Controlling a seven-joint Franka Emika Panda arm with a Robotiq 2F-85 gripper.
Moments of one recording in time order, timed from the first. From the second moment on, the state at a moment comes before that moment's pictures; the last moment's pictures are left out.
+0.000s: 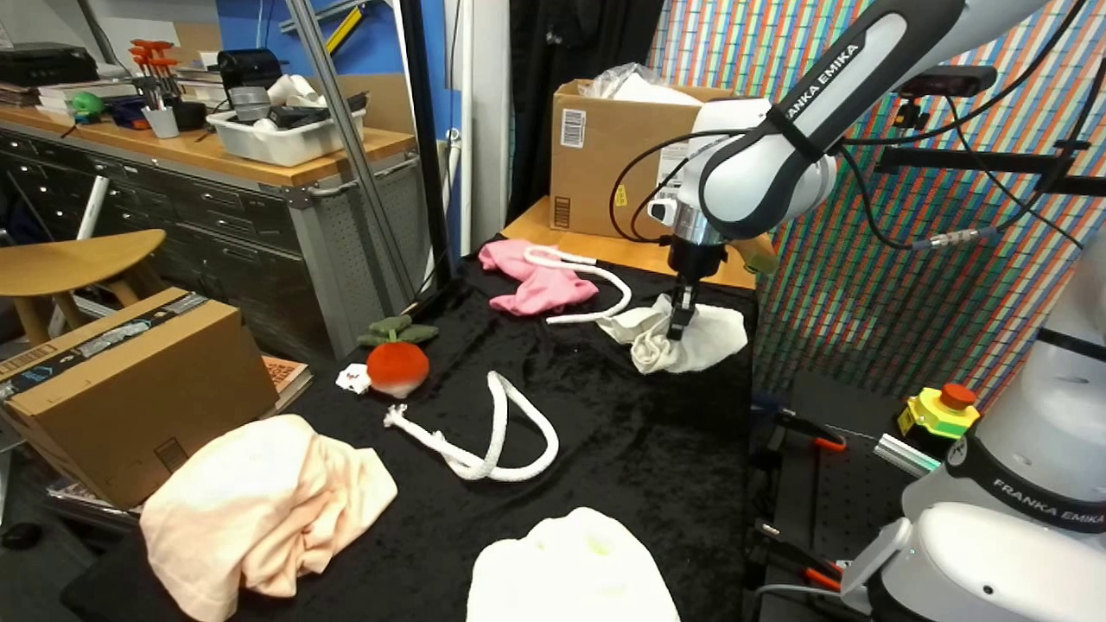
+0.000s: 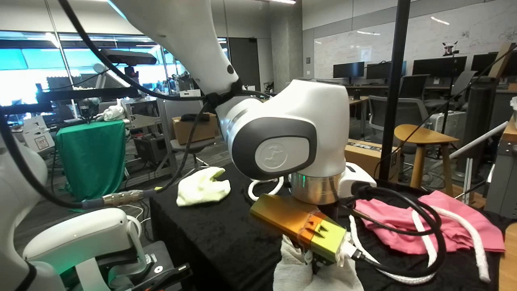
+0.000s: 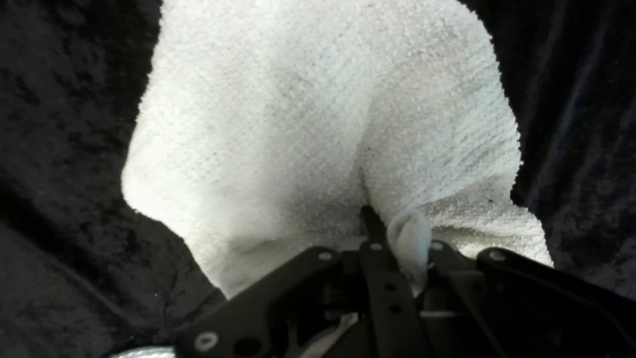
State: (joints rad) arm -0.10 -0.01 -0.13 -2.65 0.07 2.66 -0.59
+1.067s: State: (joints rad) arm -0.07 -0.25 -0.09 -2.63 -0.10 2.58 -0.41
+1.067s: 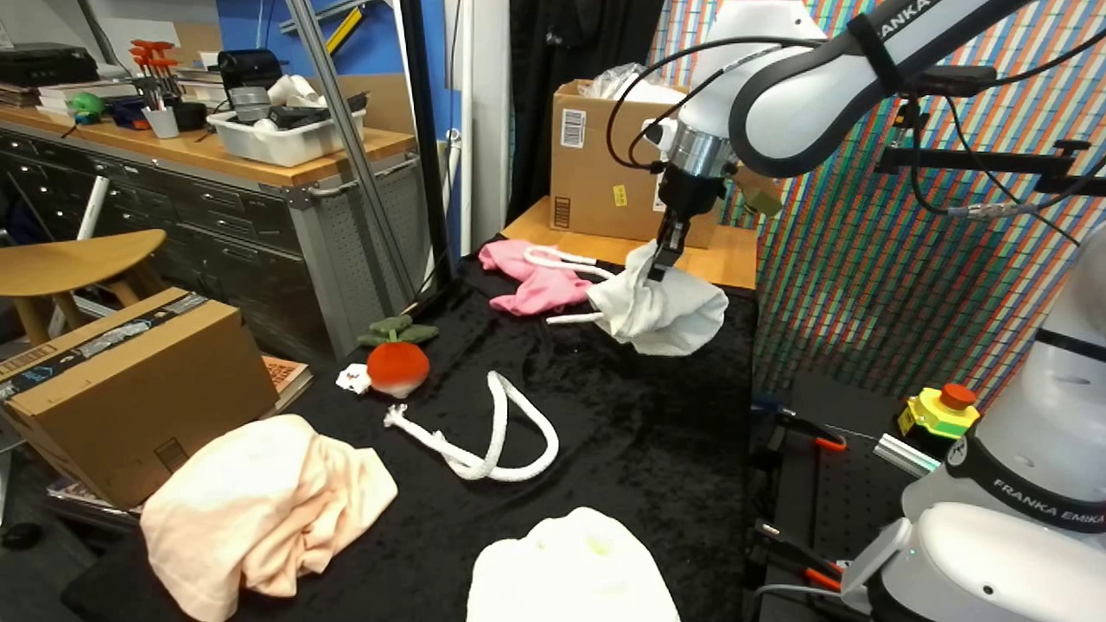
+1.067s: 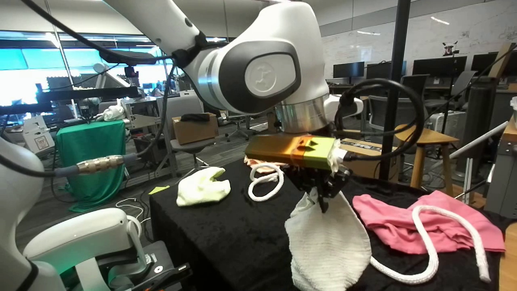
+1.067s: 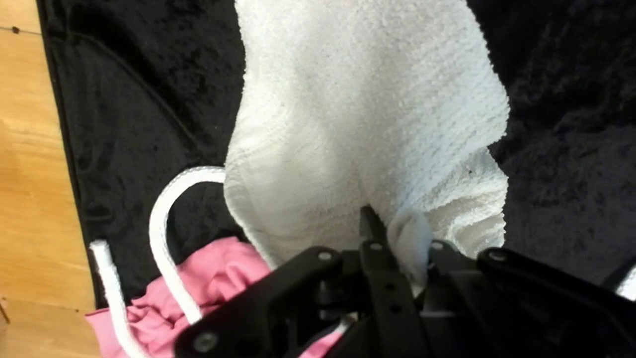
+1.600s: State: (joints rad) arm -0.06 -0.30 -0.08 -2.47 -0.10 2.47 -0.30
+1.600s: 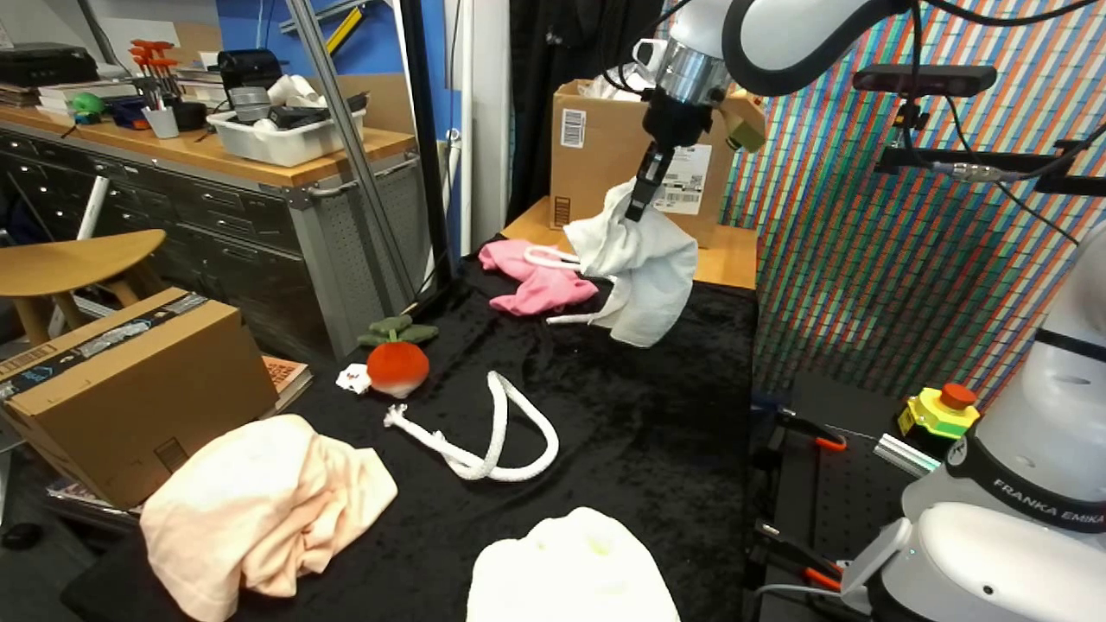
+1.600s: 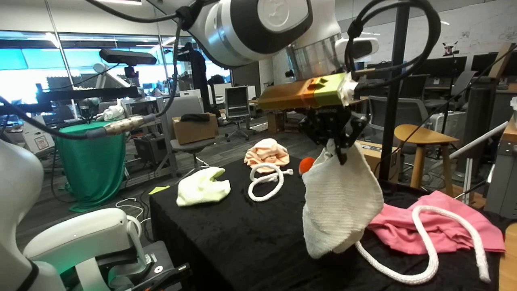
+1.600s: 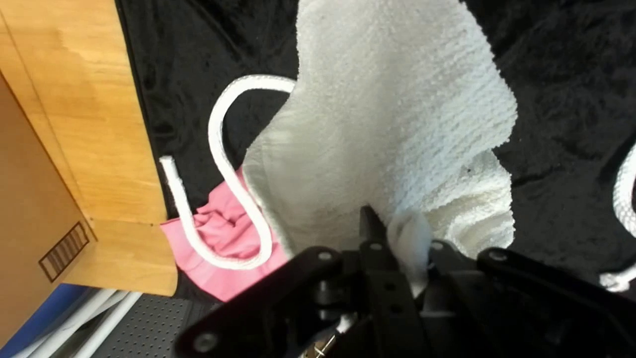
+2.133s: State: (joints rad) arm -0.06 -0.19 -0.07 -2.23 -0.12 2.41 -0.15
